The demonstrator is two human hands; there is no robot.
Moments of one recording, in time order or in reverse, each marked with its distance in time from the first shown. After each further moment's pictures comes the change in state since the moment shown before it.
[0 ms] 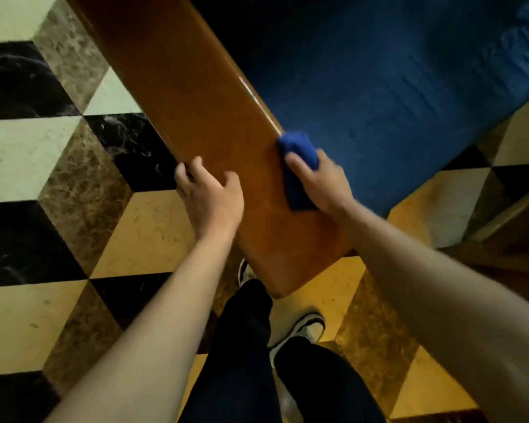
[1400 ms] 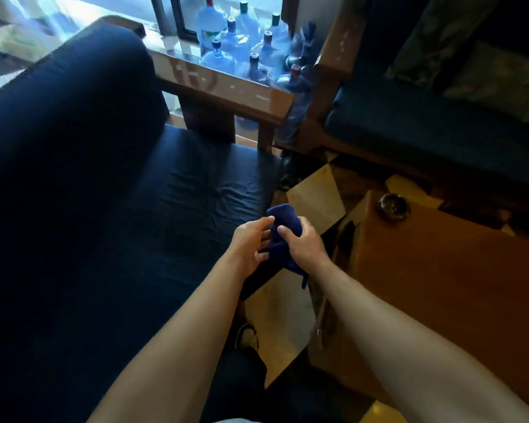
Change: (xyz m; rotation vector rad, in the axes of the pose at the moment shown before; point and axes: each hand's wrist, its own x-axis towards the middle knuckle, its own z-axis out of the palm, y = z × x) left_hand -0.282 0.648 0.336 -0.472 -1.138 0.014; right_hand 0.064 0.297 -0.600 0.733 0.519 0.173
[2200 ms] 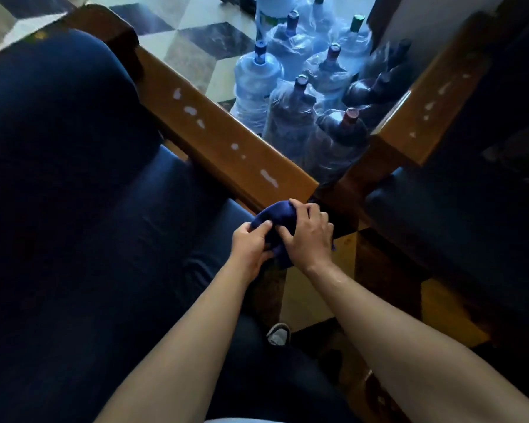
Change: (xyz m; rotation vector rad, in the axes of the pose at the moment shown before) left_hand 0.386 0.250 0.132 -0.359 0.372 0.068; right_hand 0.518 -0.106 -0.060 -0.858 -0.069 -0.441
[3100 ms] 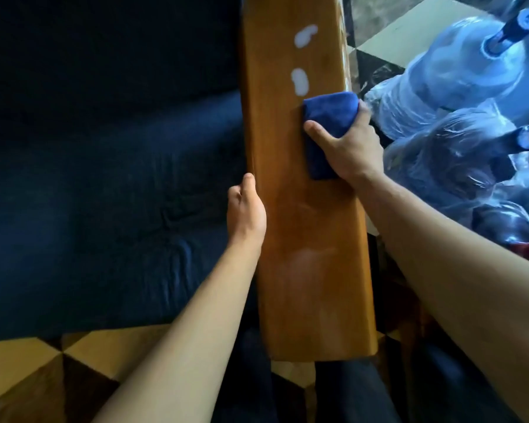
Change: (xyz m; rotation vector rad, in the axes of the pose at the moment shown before) left_hand 0.233 0.108 -0.012 -0.215 0.925 0.020; right_hand 0.398 -0.120 0.167 0.119 -0.519 -0.225
